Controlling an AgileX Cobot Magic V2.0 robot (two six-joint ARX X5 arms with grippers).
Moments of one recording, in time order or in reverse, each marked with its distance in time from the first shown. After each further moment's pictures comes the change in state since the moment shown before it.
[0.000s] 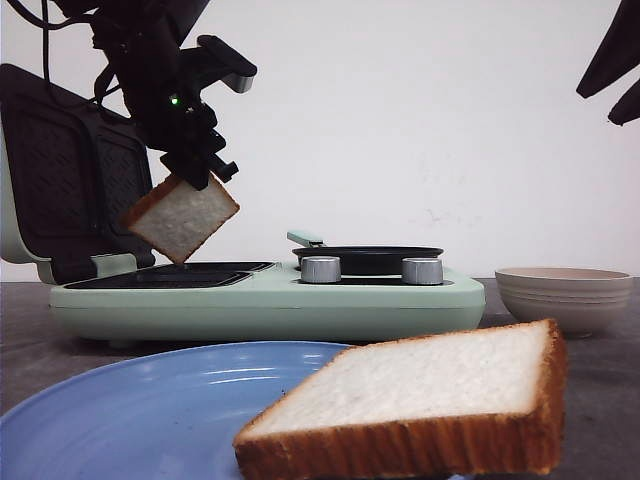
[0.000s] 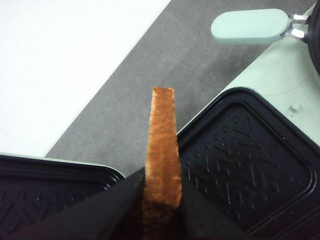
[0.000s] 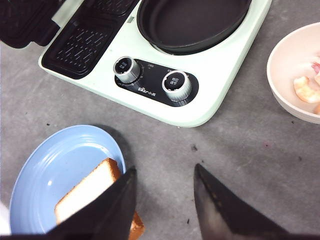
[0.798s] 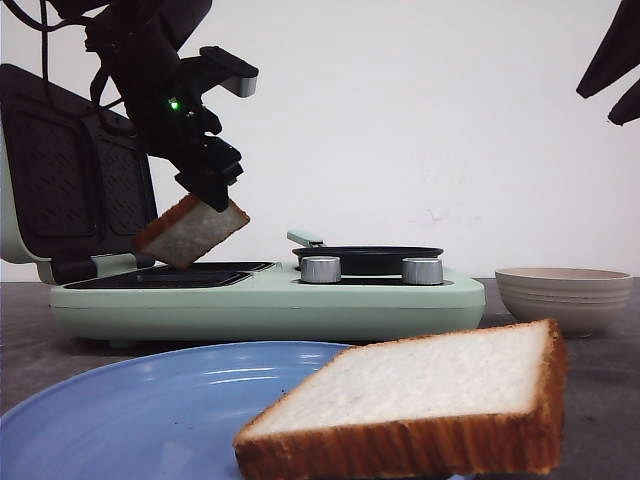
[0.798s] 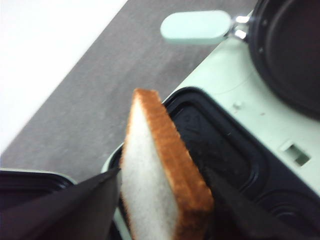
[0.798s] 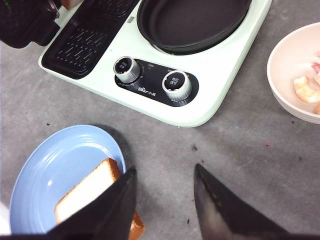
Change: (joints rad) left arm 0.004 0.001 0.000 -0.072 0.156 -0.056; right arm 0.000 0.000 0.000 0.000 0.000 0.000
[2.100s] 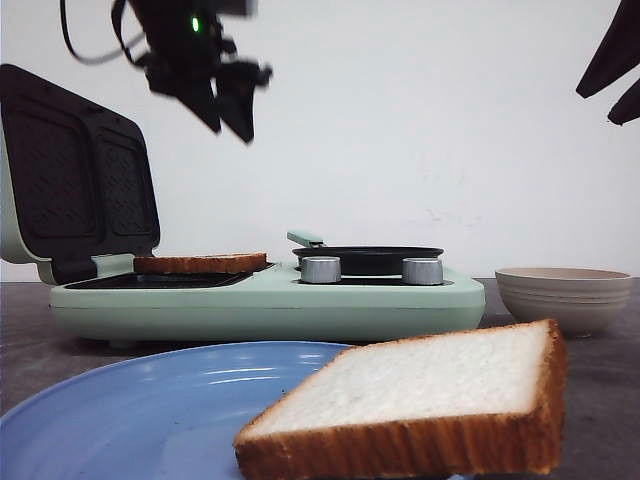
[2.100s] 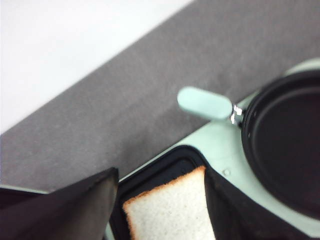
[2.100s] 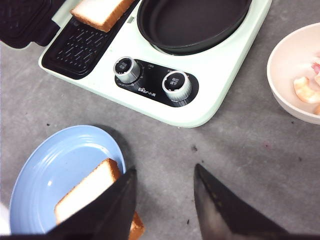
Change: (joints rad) left arm 0.002 0.007 0.343 -0.312 0.072 -0.274; right arm 0.000 0.000 0.000 0.003 0.000 0.000
